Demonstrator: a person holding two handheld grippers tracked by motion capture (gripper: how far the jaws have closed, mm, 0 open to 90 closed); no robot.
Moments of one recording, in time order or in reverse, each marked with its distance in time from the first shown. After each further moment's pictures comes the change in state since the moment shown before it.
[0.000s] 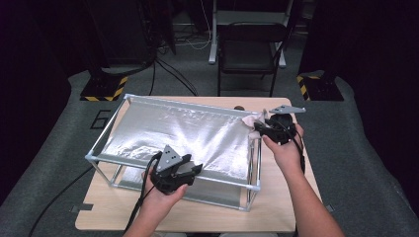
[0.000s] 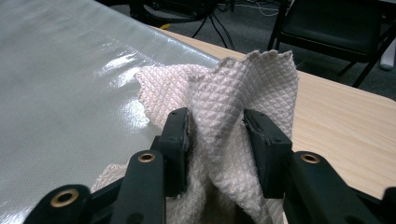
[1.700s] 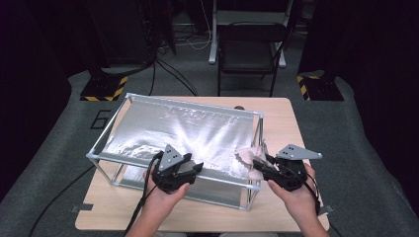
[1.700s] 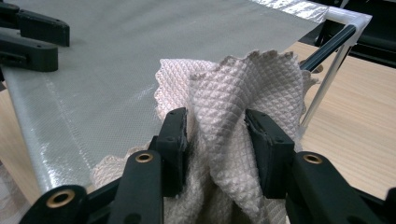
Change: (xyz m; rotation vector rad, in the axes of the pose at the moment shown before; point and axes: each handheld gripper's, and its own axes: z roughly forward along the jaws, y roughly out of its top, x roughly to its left) left arm -0.001 0.001 0.003 -0.001 0.024 -0.008; right arm 0.061 -0.066 -0.090 -0.044 0.150 -0.051
